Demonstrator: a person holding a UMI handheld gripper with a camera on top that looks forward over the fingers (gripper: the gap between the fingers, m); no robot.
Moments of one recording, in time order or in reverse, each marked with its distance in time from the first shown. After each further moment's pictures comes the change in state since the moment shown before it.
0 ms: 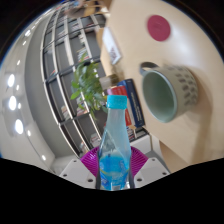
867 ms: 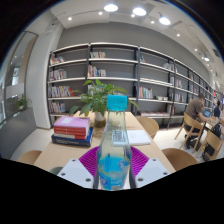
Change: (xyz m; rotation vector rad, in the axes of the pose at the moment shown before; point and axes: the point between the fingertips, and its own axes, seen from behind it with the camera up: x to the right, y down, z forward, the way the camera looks) arm -0.054 -0.250 -0.049 0.165 0.409 -1.884
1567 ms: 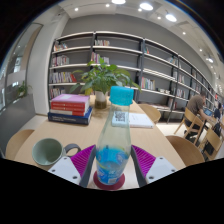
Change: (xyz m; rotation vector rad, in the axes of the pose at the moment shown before) arm -0.002 0.087 0.010 -0.102 0.001 -0.064
